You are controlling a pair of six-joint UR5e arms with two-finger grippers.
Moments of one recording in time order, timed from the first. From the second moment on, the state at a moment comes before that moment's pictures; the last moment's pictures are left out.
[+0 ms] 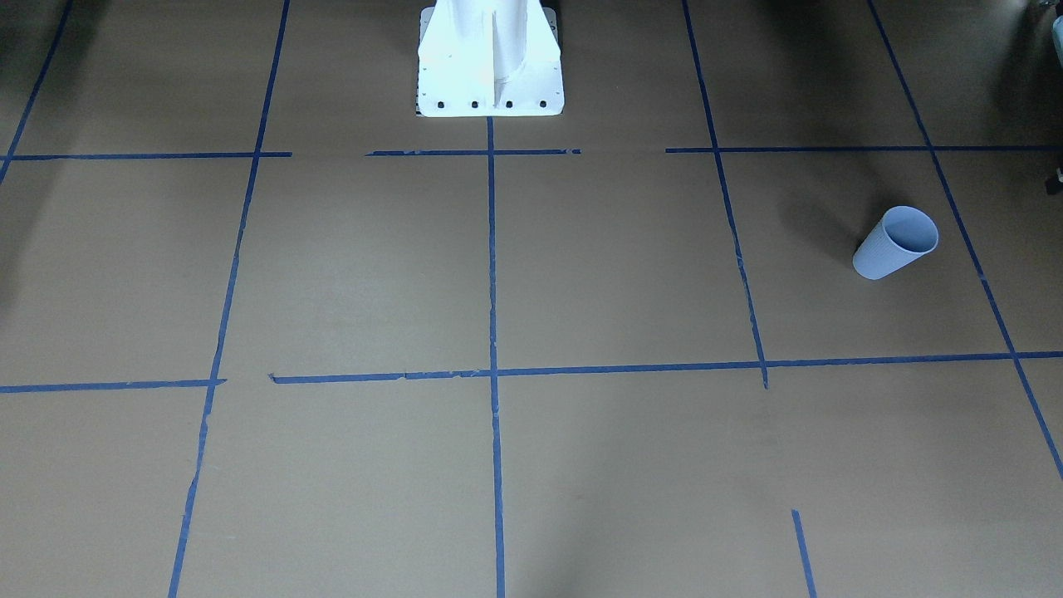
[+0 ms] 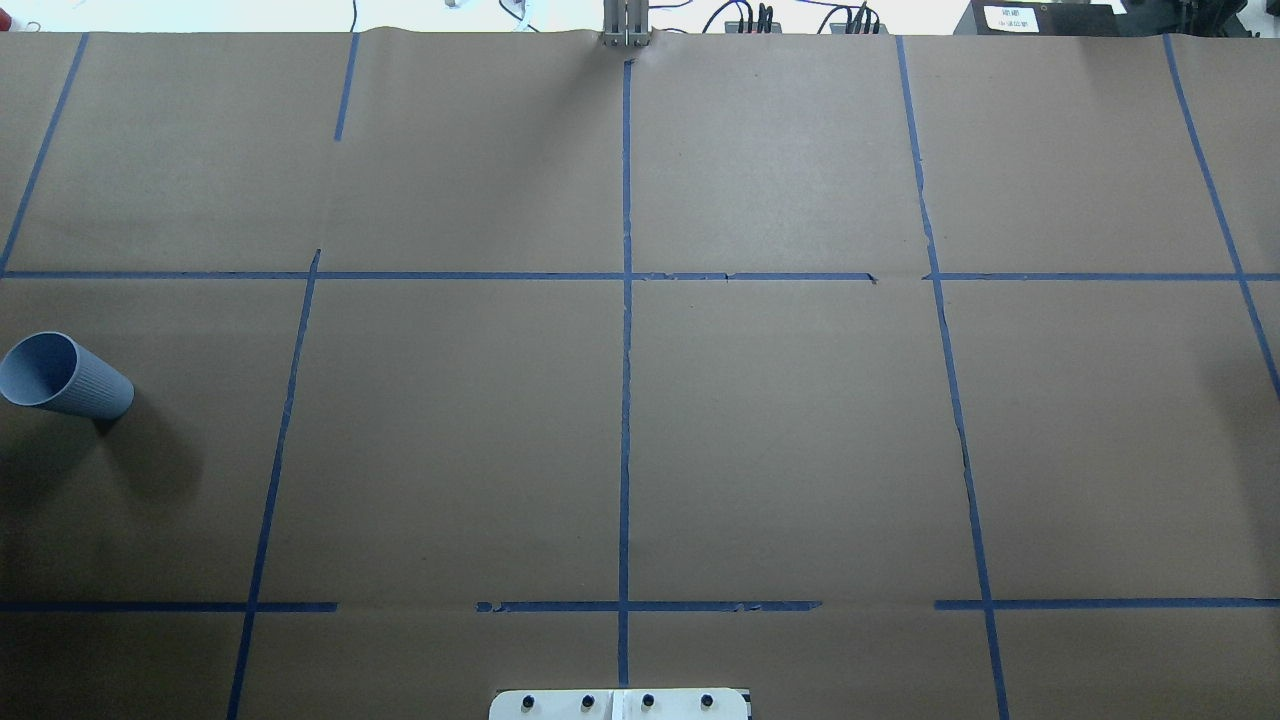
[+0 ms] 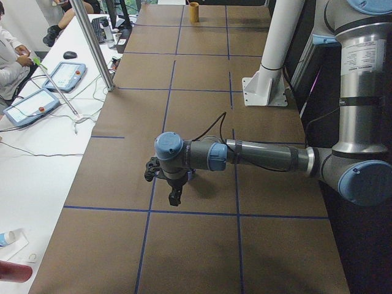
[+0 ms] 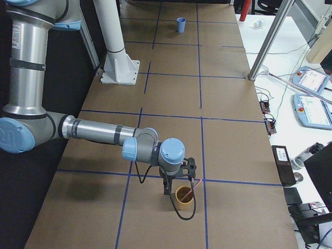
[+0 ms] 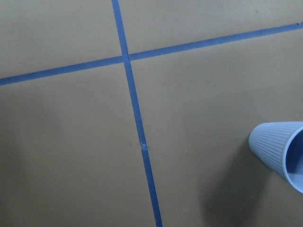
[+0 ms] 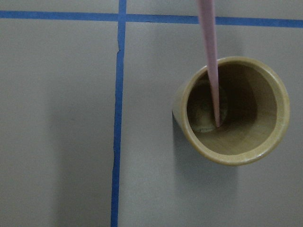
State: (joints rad) left arm -1.48 -1.49 -1.75 -1.50 -2.35 0.09; right arm 1.63 -1.75 1.62 -1.53 2.37 -0.13
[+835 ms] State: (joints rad) left arm -1.47 -1.48 -1.78 -1.49 -2.33 0.08; right arm 1.64 -1.75 1.65 -1.53 2.37 -0.13
